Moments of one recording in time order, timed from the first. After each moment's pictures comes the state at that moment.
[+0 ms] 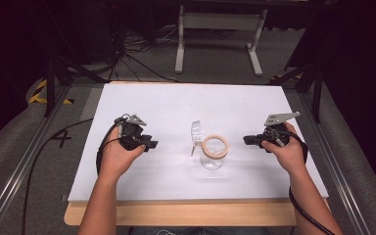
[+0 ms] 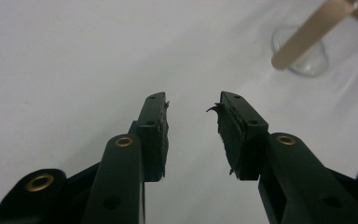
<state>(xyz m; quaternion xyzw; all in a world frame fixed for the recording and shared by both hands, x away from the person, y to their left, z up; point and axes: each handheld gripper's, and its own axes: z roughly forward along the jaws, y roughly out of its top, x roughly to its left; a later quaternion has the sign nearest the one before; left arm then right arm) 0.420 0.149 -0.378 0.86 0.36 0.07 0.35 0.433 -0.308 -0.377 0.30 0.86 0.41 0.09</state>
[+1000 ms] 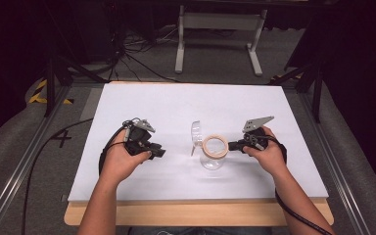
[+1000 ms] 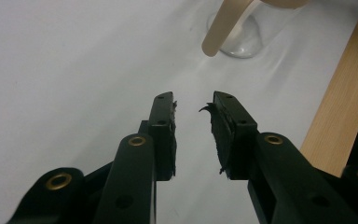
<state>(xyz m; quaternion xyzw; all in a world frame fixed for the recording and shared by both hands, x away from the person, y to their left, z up) 0.401 0.133 -0.360 0.88 0.31 0.02 0.35 0.443 -0.259 -0.408 0.25 0.89 0.38 0.06</state>
